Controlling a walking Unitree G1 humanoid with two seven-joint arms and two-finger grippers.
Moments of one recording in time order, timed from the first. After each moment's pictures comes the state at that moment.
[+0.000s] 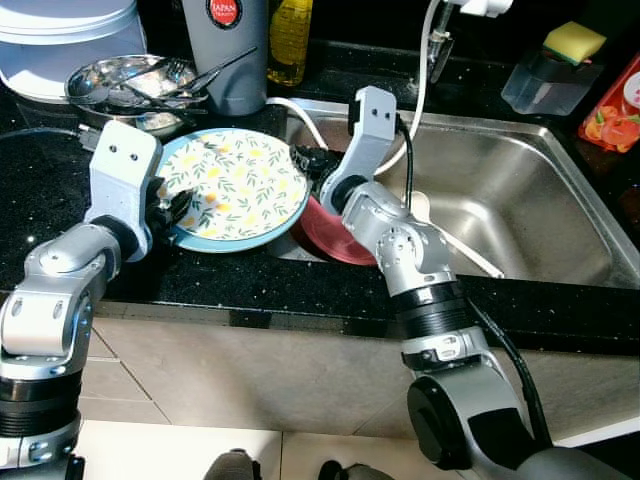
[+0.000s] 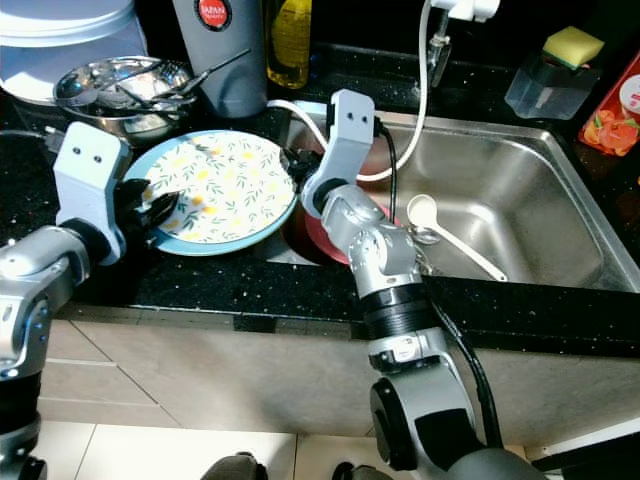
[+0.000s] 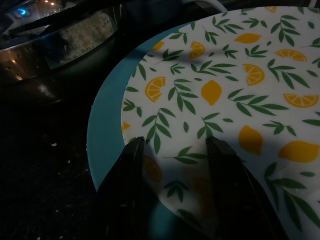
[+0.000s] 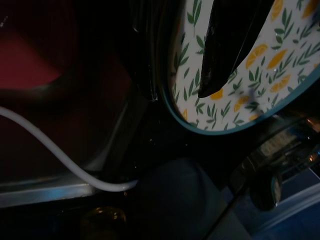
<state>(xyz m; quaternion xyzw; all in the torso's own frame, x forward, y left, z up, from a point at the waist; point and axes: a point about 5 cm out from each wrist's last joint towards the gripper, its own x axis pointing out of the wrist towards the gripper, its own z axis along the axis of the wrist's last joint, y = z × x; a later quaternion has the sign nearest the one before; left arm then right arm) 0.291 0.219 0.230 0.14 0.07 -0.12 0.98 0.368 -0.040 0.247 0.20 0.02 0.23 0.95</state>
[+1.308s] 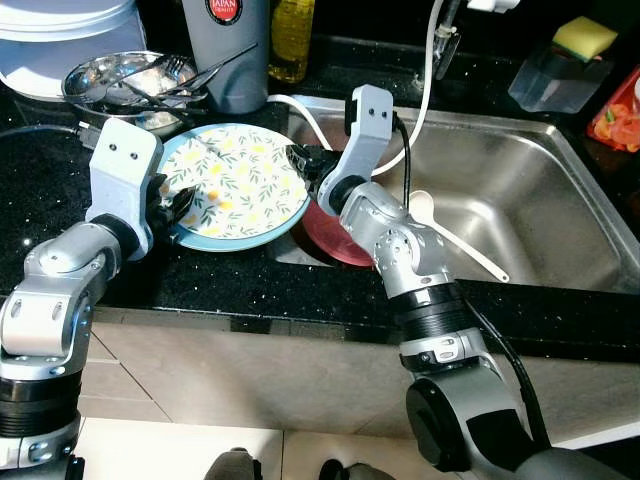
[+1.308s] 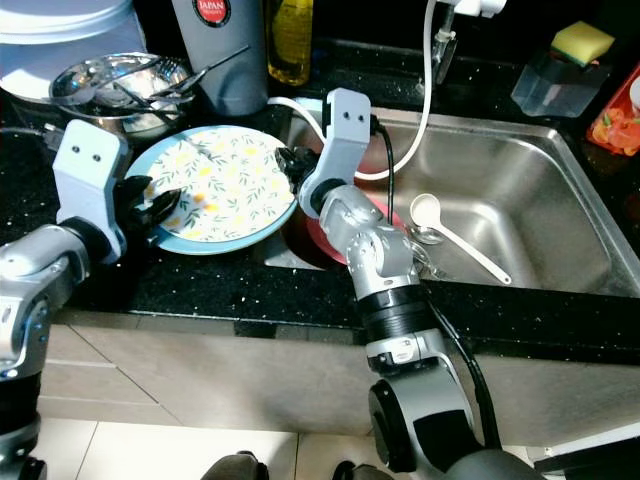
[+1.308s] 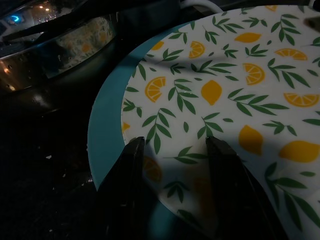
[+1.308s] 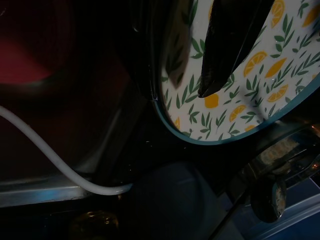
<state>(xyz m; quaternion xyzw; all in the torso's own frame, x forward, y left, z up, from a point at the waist) 0.291 0.218 0.231 0.14 0.07 -0.13 0.98 0.367 -0.037 0.245 0.18 0.02 0.24 0.95</state>
